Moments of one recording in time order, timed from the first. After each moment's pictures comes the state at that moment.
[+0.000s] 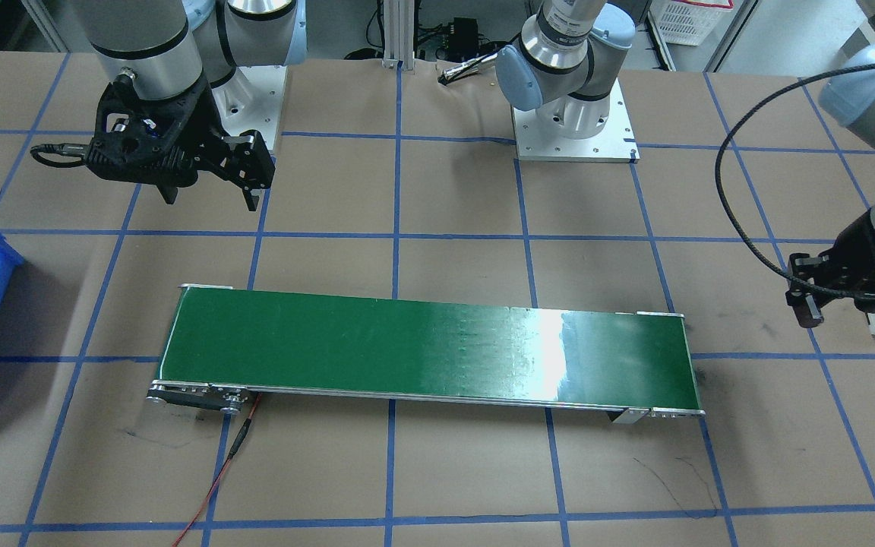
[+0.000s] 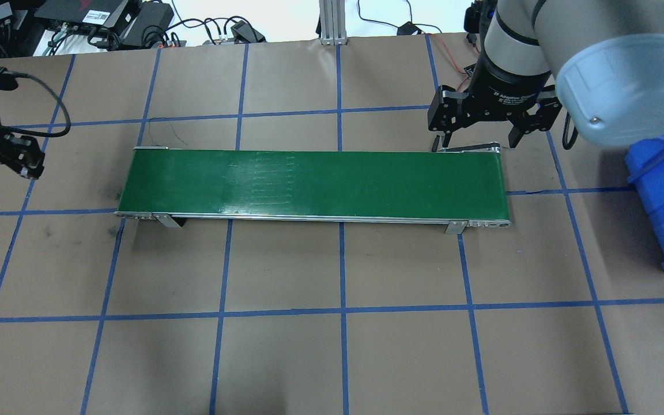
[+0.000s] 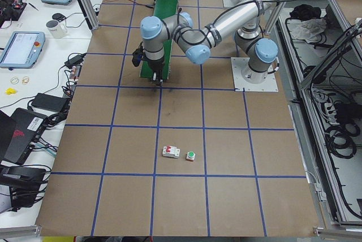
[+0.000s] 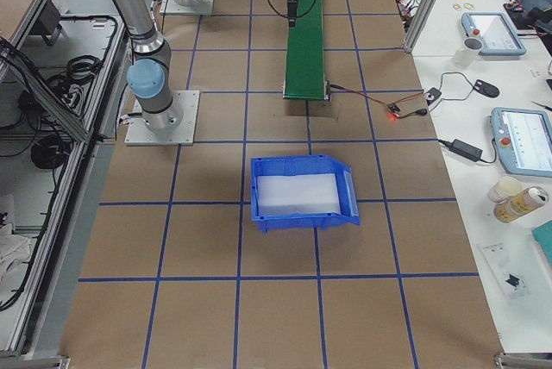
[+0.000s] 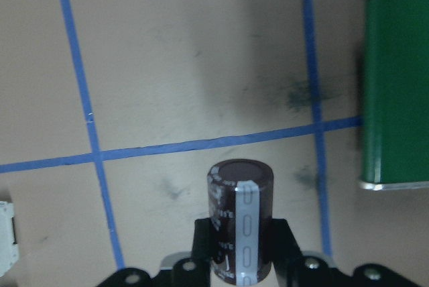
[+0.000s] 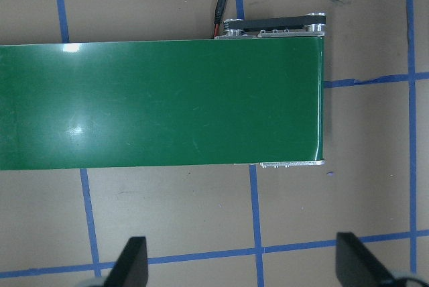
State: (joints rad) left arm -1.05 -1.77 -1.68 -1.24 1.63 0.65; right arm 1.66 -1.57 1.62 -1.65 -1.60 0.17
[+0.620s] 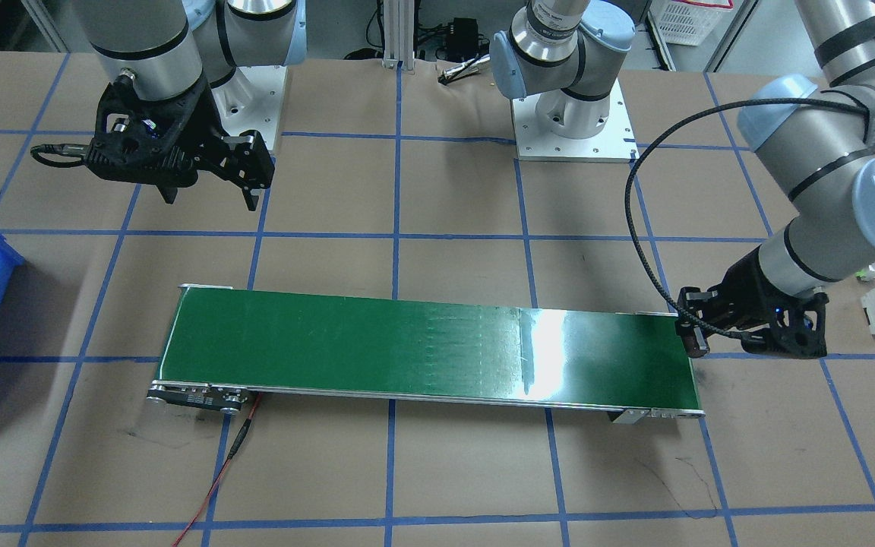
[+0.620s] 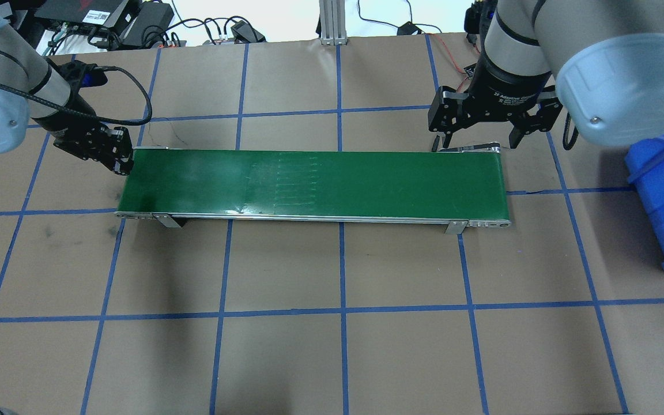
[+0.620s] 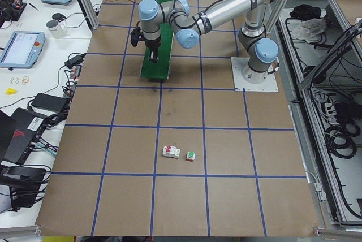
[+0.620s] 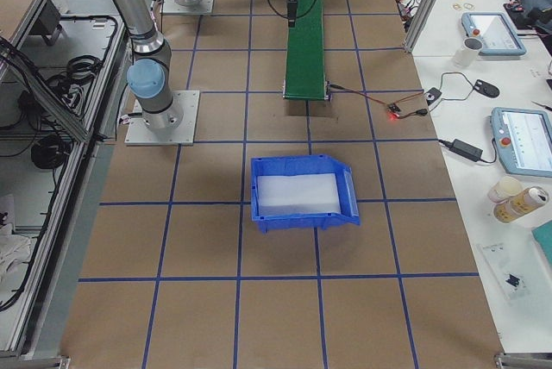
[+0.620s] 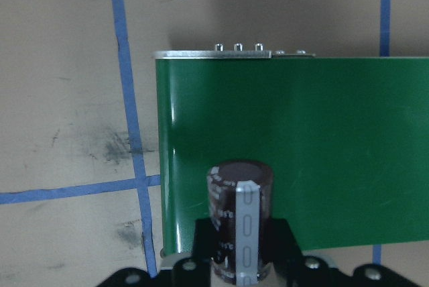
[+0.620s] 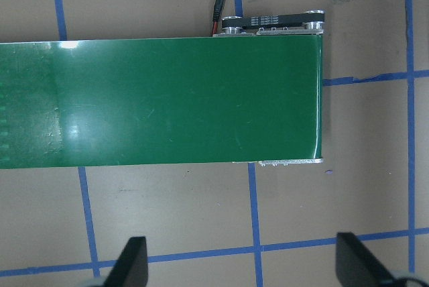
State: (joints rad) left arm -1.23 -1.83 -1.69 -1.27 1.49 0.40; right arm 1.66 -1.57 1.62 -1.64 -1.60 0.17
